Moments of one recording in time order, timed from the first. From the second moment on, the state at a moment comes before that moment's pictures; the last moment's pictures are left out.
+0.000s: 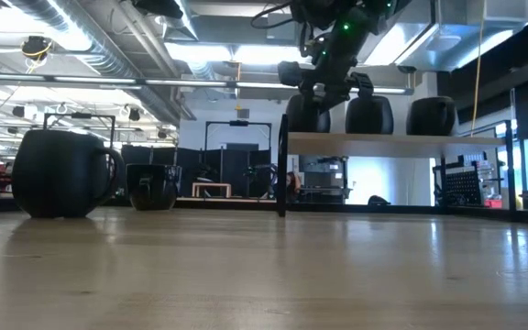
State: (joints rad) left arm 0.20 0.90 1.08 -0.64 -0.06 0.27; right arm -0.26 1.68 1.33 -0.44 0.80 0.73
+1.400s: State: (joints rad) left arm 0.20 0.90 1.05 -0.75 0.02 0.05; right arm 0.12 1.69 1.50 -0.54 0.53 0.61
